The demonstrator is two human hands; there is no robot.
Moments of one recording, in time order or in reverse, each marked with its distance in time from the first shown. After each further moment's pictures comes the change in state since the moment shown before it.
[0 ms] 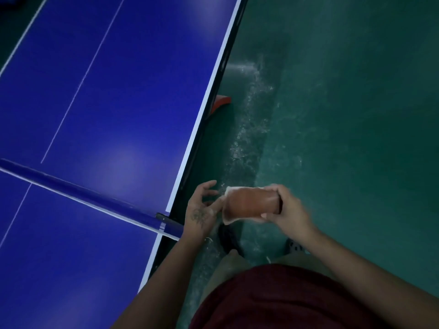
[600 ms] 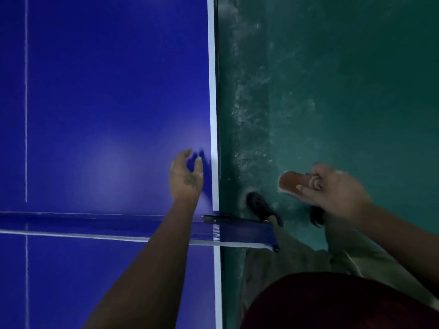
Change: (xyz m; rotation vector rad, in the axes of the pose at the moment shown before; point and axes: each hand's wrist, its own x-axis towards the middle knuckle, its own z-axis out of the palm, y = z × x) left_hand 0.220 -0.097 -0.173 0.561 0.095 0.120; right_hand 0.048 -0.031 0.132 -0.428 0.100 0.396
